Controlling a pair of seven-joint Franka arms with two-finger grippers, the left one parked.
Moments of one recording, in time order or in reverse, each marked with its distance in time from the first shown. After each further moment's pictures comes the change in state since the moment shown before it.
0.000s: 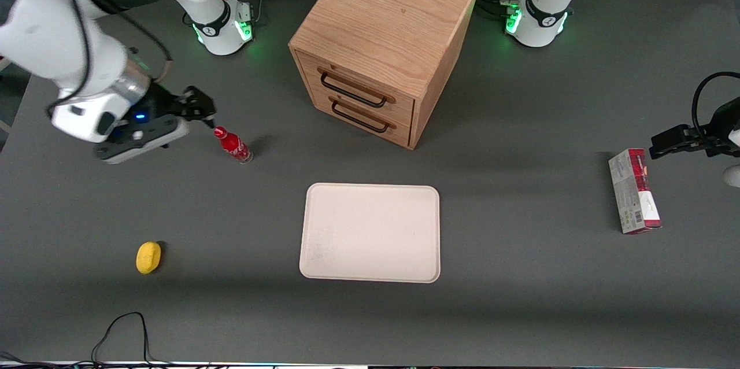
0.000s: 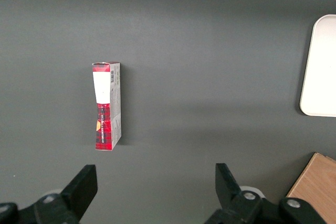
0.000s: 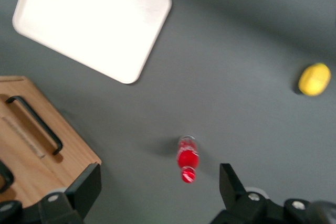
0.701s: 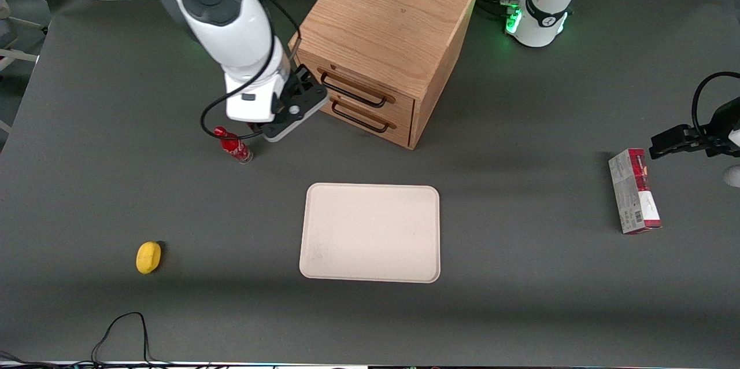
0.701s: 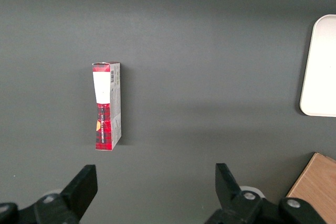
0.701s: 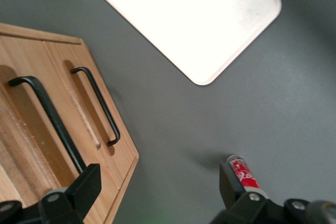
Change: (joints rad) arm 0.279 0.138 0.001 0.057 0.000 0.004 0.000
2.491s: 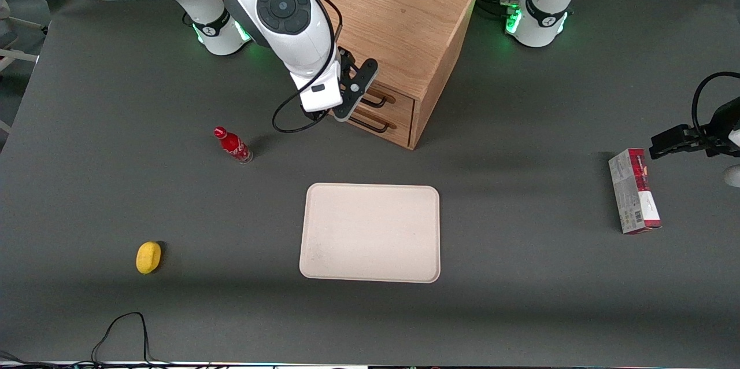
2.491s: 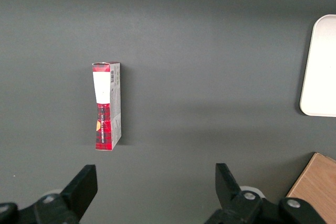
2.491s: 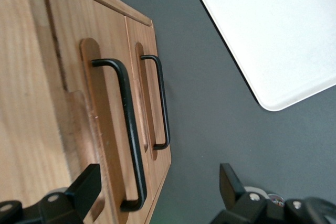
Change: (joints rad) arm 0.100 0.017 -0.011 -0.107 0.125 0.092 -0.209
